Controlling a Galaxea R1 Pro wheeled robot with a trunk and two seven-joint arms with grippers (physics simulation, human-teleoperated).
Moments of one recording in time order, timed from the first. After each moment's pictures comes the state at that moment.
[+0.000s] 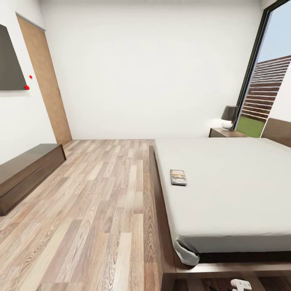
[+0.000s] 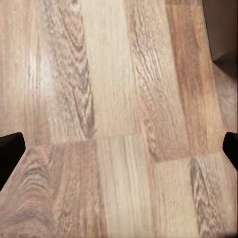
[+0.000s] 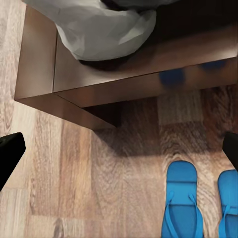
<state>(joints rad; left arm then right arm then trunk) -0.33 0.08 -0.04 -0.03 0.07 -0.24 -0.32 -0.46 -0.27 0.35 0.08 -0.67 -0.25 0.67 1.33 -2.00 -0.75</state>
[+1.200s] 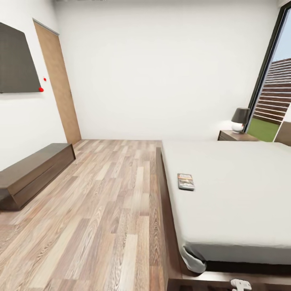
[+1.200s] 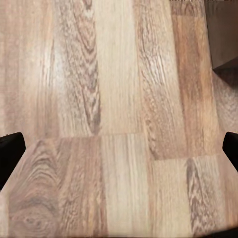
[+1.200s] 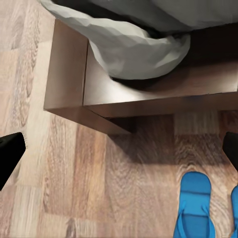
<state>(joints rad) -0.33 0.07 -0.04 -0.03 0.07 -0.24 -0.32 -0.46 -0.27 0.35 0.08 -0.67 -0.25 0.67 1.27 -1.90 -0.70</state>
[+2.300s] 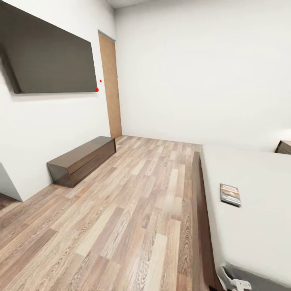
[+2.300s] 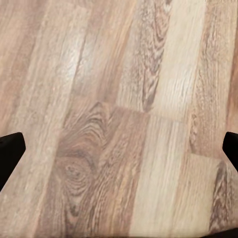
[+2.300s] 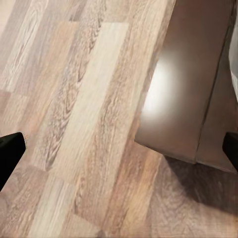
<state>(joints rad) -0.33 0.07 -0.04 -0.03 0.07 -0.24 -0.32 -0.46 -0.27 0.35 0.08 -0.67 -0.25 0.67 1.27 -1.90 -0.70</state>
